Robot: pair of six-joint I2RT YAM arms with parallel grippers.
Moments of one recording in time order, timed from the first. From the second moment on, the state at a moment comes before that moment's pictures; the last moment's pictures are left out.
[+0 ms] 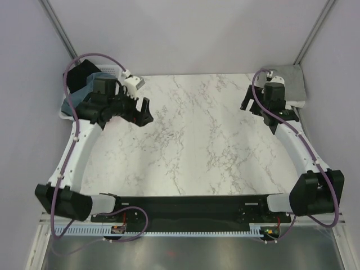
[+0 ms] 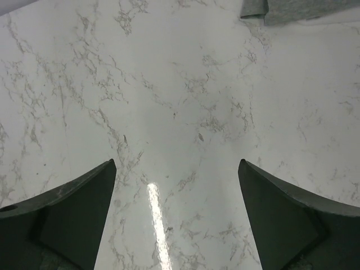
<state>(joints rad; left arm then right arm) -0.19 1.36 1.47 -0.84 0.45 0.21 0.09 1.37 1.14 -0.34 0.11 0.35</state>
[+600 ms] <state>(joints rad) -0.12 0.92 1.09 -0.86 0.64 0.00 0.11 1.22 1.11 -0.59 0.18 0.03</state>
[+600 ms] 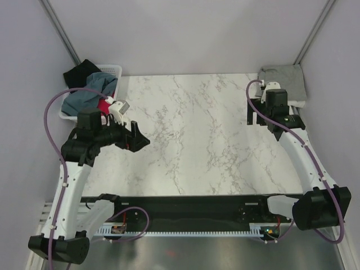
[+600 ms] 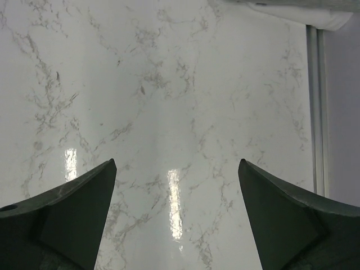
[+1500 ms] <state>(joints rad) 0.12 1.63 1.62 -0.76 0.11 0.23 0.07 1.94 1.77 -0.52 -0.34 0.14</state>
